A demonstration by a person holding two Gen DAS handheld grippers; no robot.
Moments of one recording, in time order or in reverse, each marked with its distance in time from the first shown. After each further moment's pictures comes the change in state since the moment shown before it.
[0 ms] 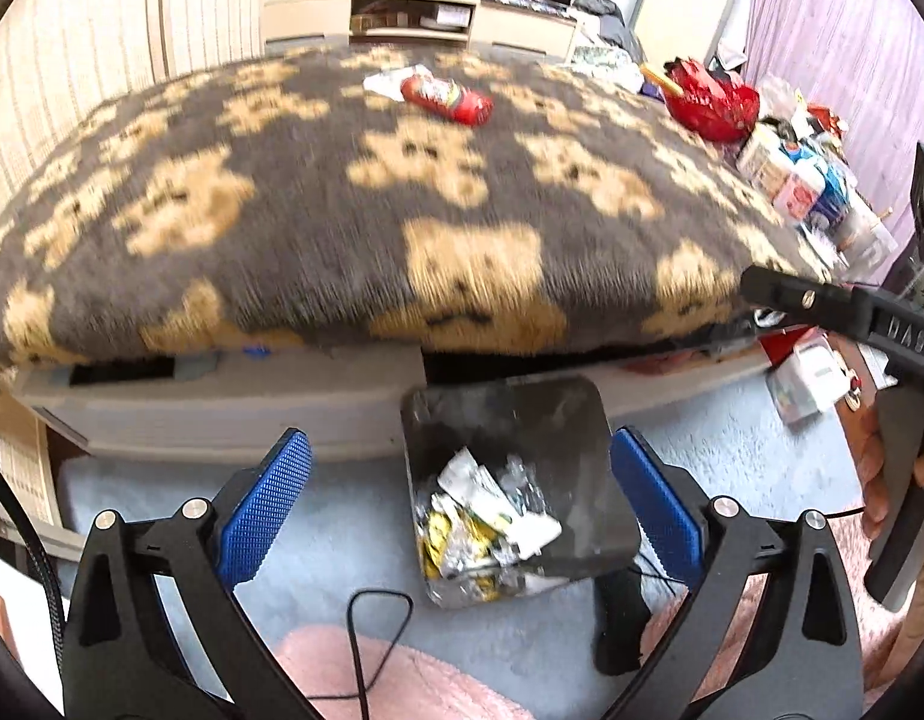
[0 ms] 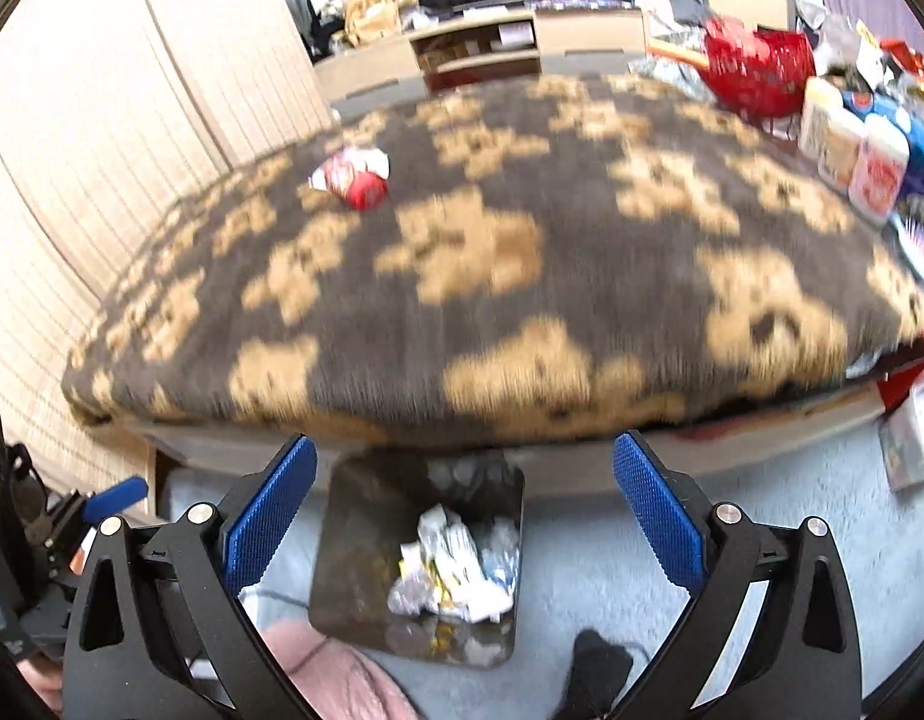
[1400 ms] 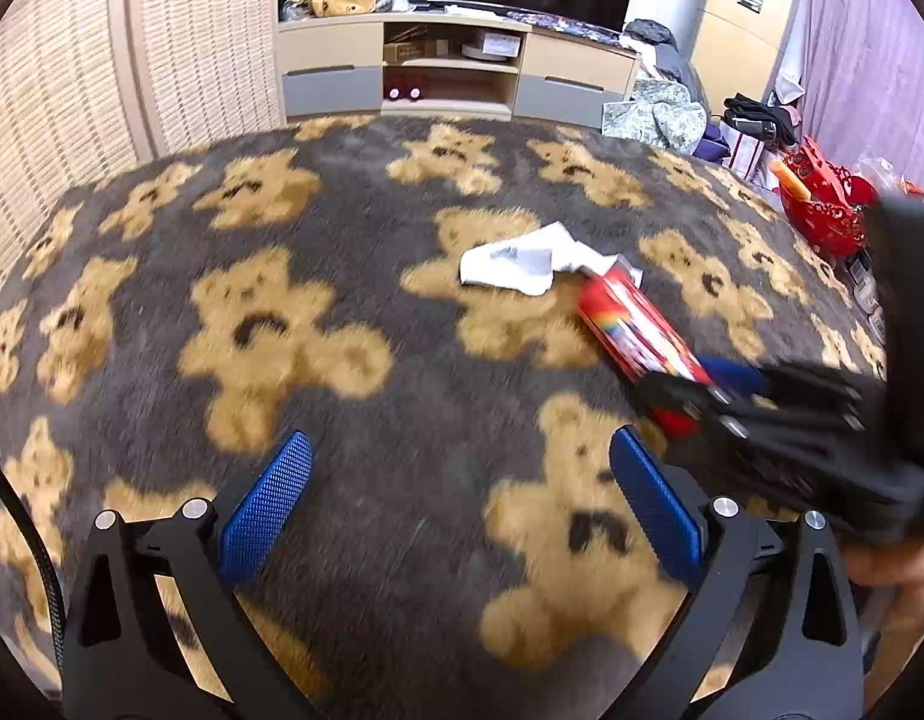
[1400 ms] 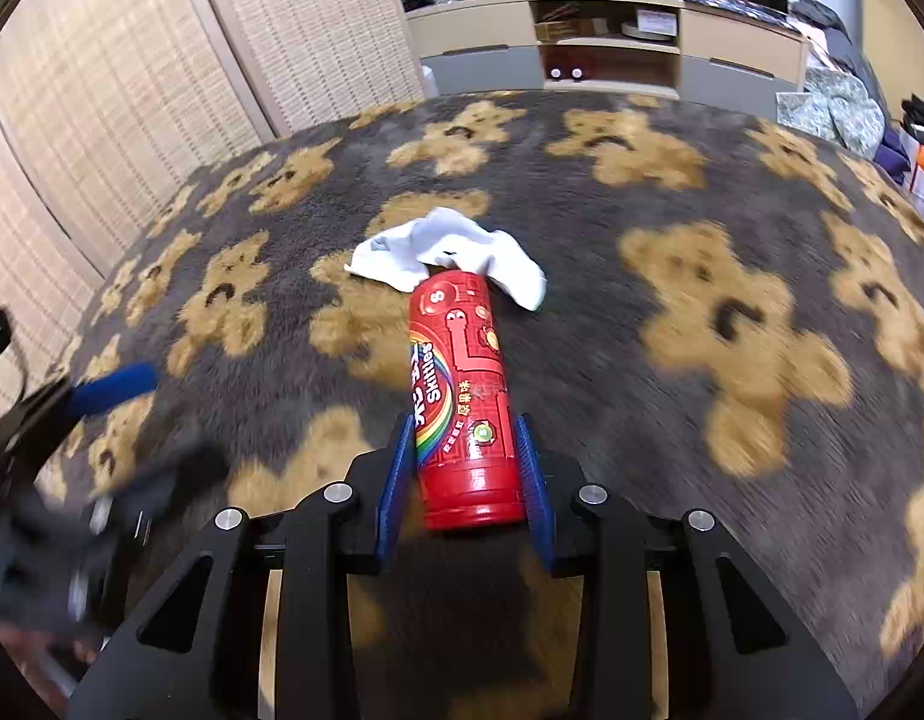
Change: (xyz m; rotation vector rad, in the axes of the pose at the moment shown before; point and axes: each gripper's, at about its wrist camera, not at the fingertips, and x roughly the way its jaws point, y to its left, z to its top) left arm 0.125 0.073 0.209 -0.009 -0.043 0.075; right arm 0.190 0.067 0.159 -0.207 0.107 0.144
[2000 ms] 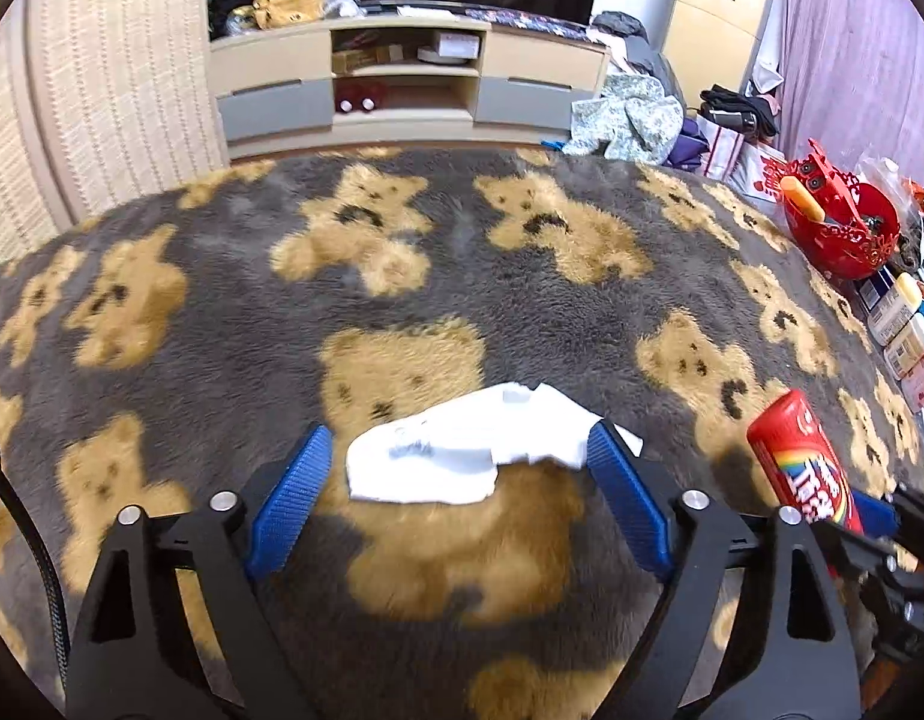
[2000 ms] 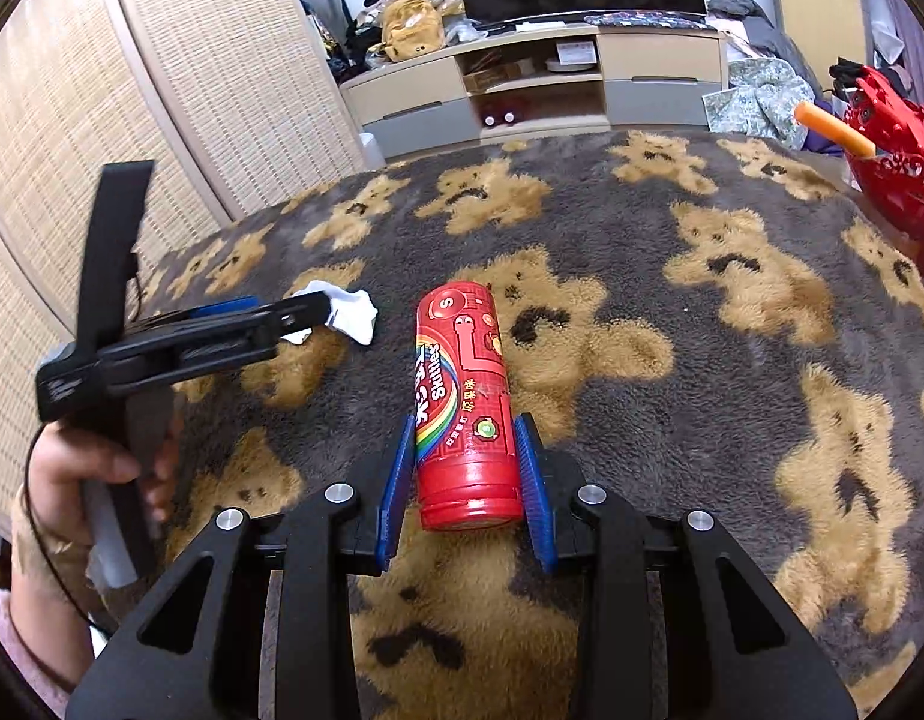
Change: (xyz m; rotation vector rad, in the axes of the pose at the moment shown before) left arm 0.091 -0.035 0.079 0.060 0.011 -0.070; right arm -0.038 -0.067 -0.012 0.129 -0.130 -0.034
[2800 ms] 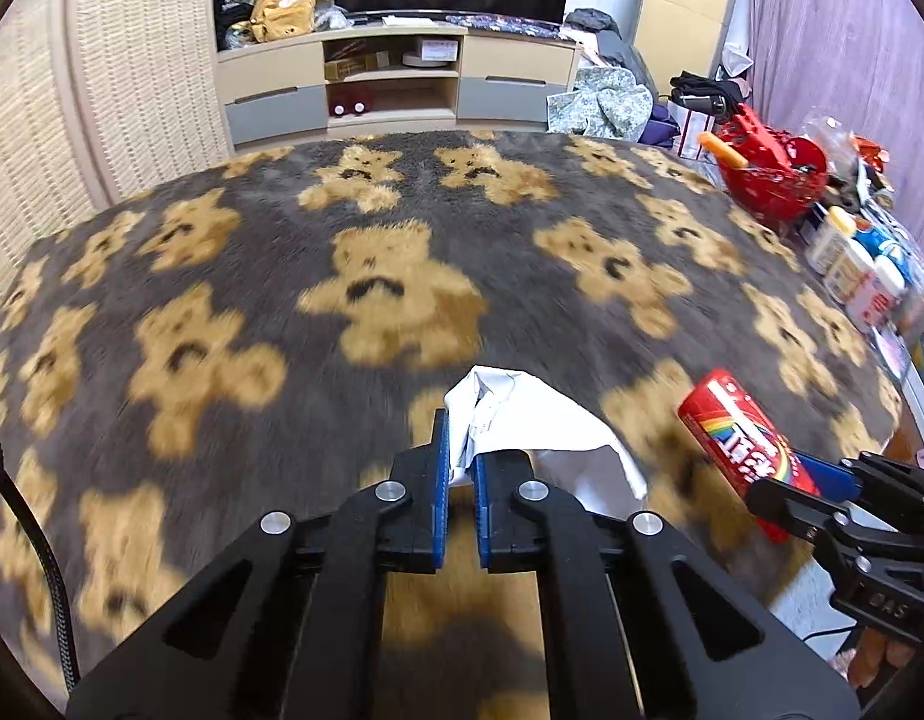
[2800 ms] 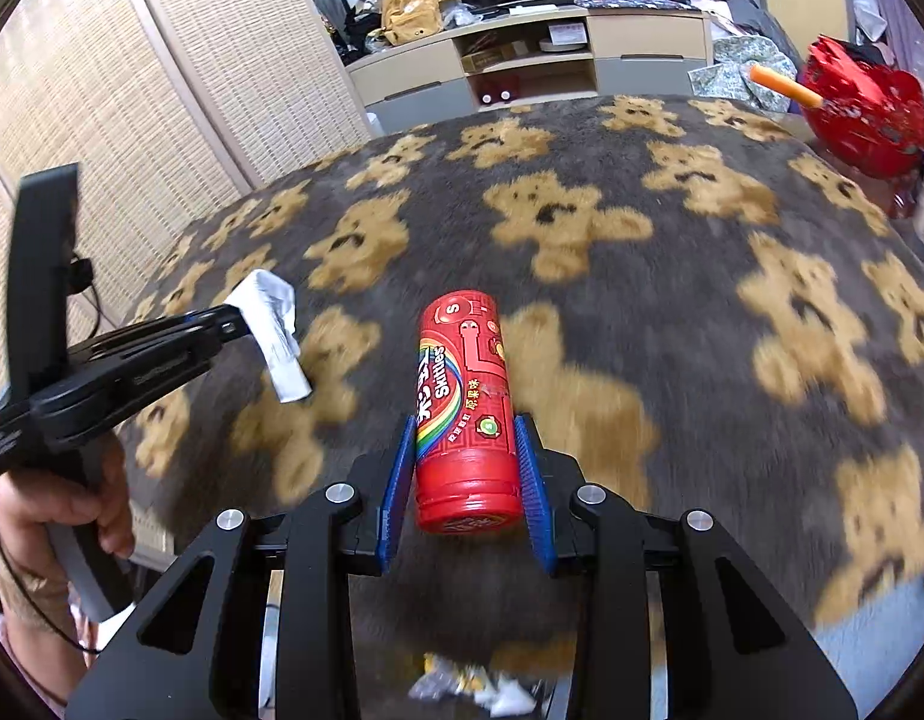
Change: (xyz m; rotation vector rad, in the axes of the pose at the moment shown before) left arm -0.124 -0.035 -0.094 0.038 -0.014 0.018; right arm -0.078 0.033 -0.075 0.035 0.046 -0.006
